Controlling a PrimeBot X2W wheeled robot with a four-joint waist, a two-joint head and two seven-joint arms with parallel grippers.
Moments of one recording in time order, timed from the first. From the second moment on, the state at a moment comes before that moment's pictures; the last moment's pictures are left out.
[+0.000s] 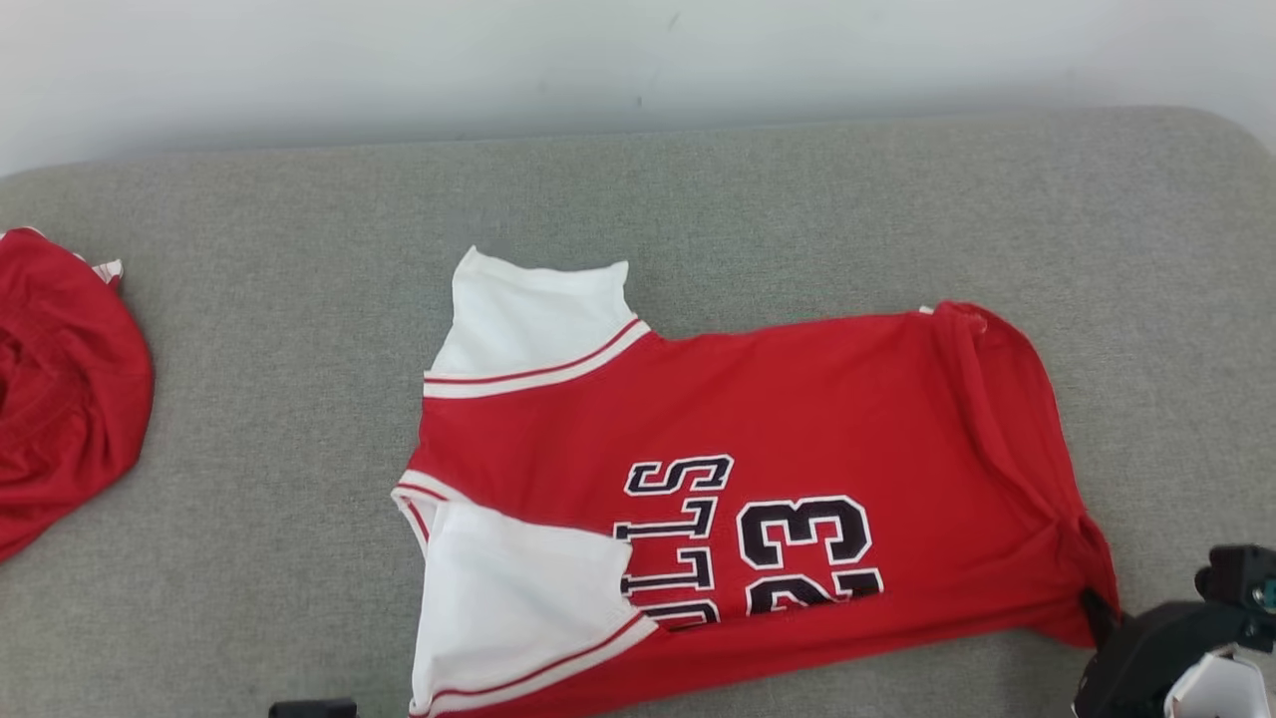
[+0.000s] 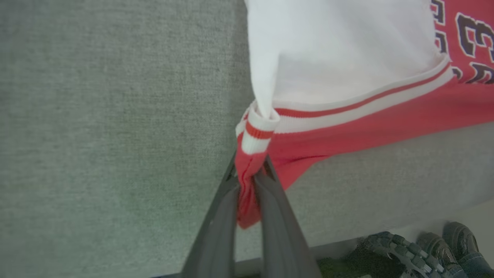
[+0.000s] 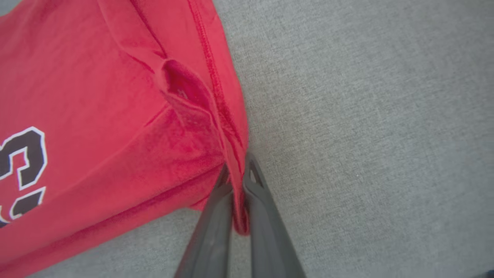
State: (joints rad) left arm -0.02 0.49 -0.60 0.00 -0.81 0.30 0.24; right arm -0.05 -0.05 -0.41 0.05 0.21 0.13 0.60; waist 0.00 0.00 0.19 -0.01
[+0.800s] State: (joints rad) left arm -0.04 0.58 -0.49 -0.03 -0.83 0.35 0.21; right arm -0.07 -0.05 -0.37 -0.09 0.12 0.13 0.62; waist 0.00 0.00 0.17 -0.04
